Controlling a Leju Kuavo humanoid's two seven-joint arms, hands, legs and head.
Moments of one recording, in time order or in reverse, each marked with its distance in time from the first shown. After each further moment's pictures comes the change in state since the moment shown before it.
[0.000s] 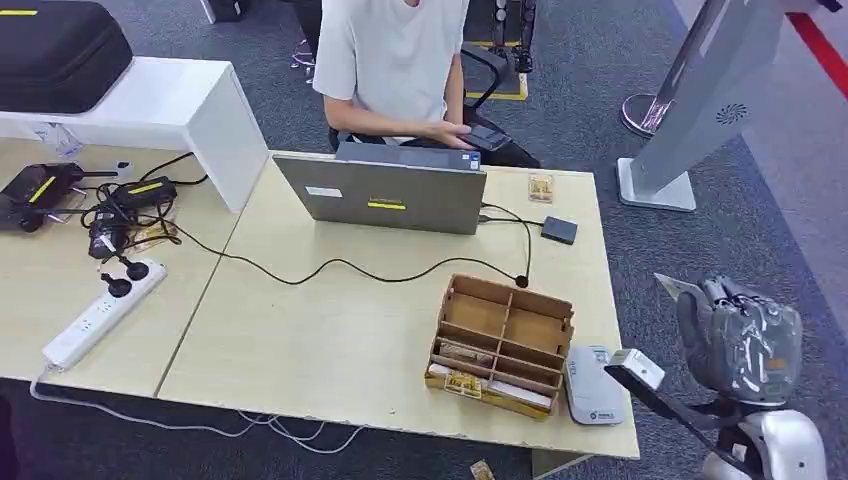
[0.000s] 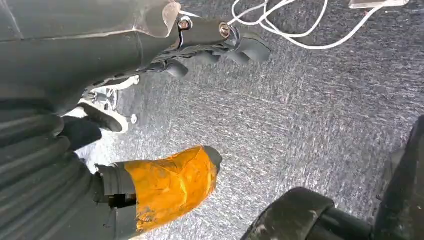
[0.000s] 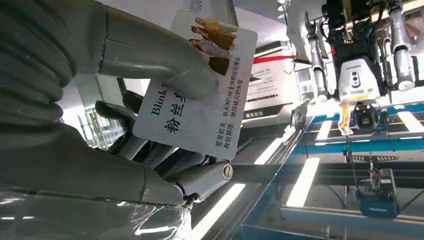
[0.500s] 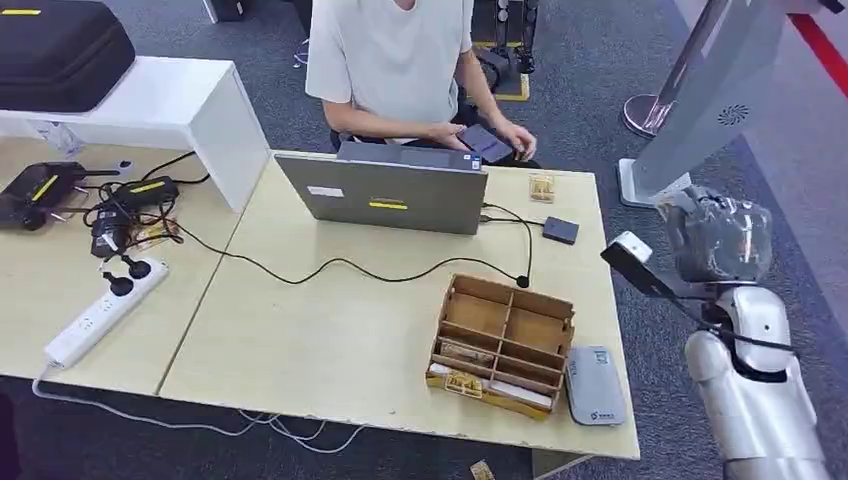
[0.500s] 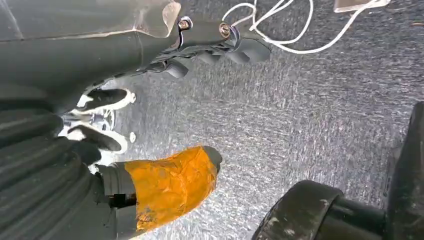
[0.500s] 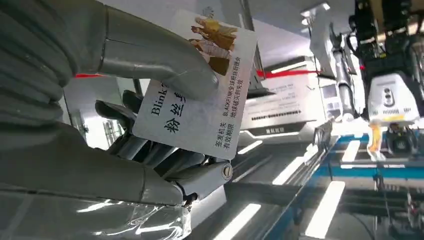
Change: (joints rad) left arm -0.007 0.019 -0.049 -0.003 -0.032 -0.029 -0.030; right arm -0.447 0.005 0.084 0.445 -0.016 0.047 0.039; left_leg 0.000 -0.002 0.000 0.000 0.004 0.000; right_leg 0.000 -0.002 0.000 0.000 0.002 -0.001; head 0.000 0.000
